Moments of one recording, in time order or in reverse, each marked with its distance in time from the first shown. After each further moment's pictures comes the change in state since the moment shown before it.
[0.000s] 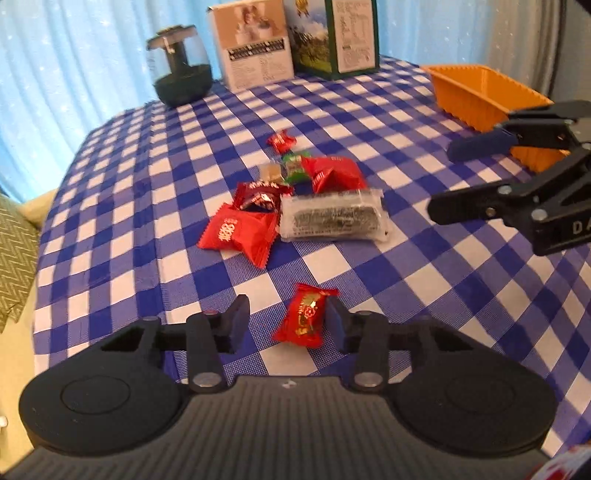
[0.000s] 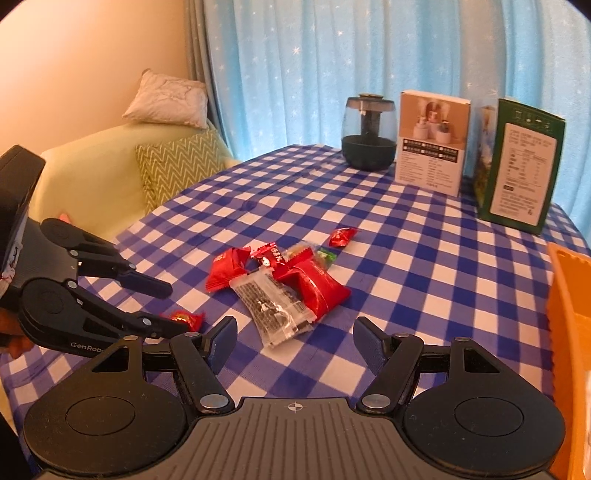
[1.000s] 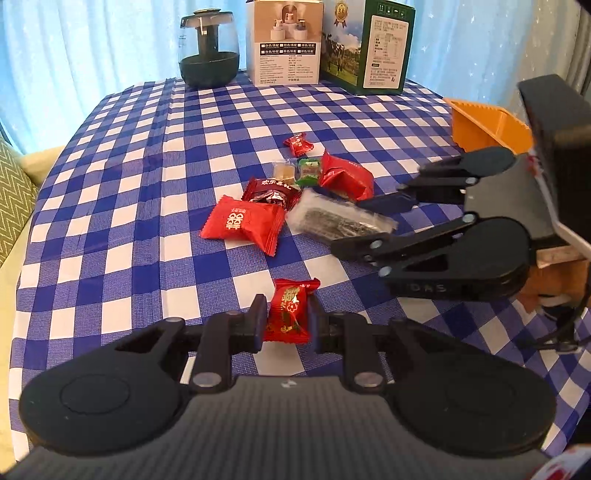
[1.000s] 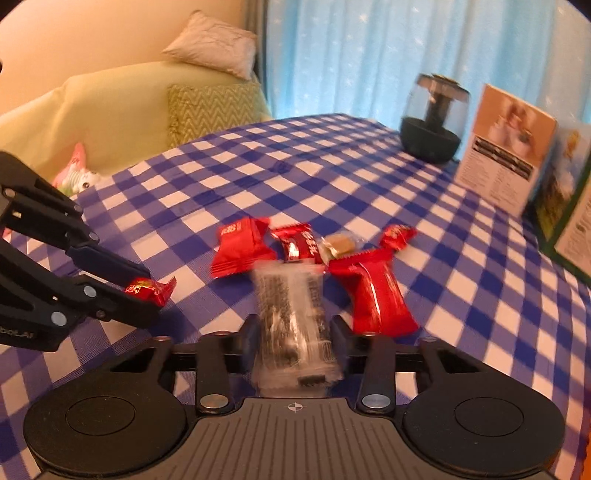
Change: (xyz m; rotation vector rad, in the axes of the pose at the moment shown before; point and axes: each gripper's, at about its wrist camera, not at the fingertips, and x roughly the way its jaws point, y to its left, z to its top) left arm -0.010 0.011 0.000 -0.185 -0.014 -0.033; right arm 0.086 0.015 0.010 -0.194 0.113 0.030
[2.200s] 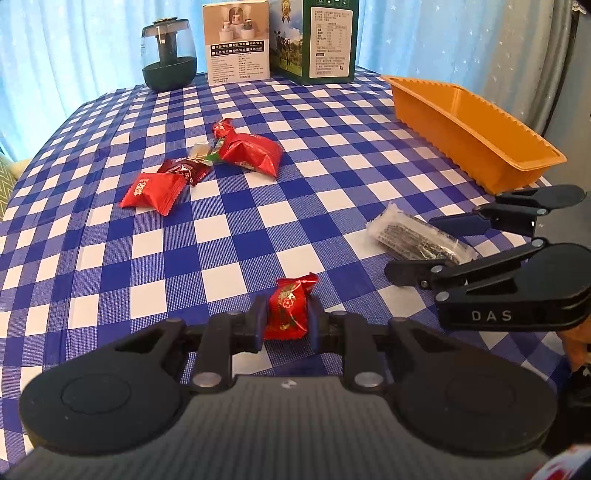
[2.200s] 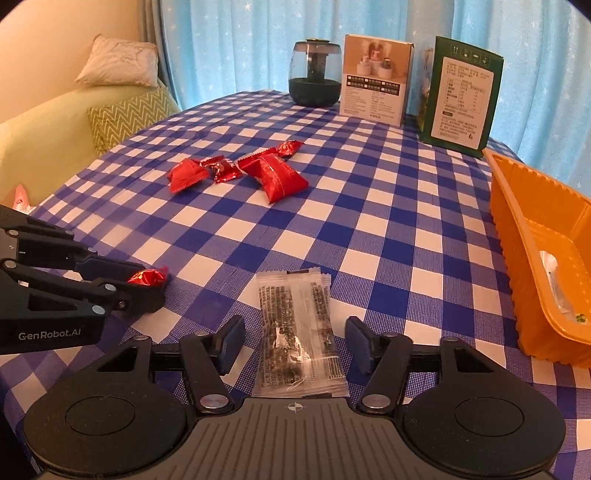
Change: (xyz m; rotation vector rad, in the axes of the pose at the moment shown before) left arm -0.008 -0.086 -0.042 0.034 -0.030 -0.012; right arm -0.110 0.006 -0.087 0.272 0.036 -0.185
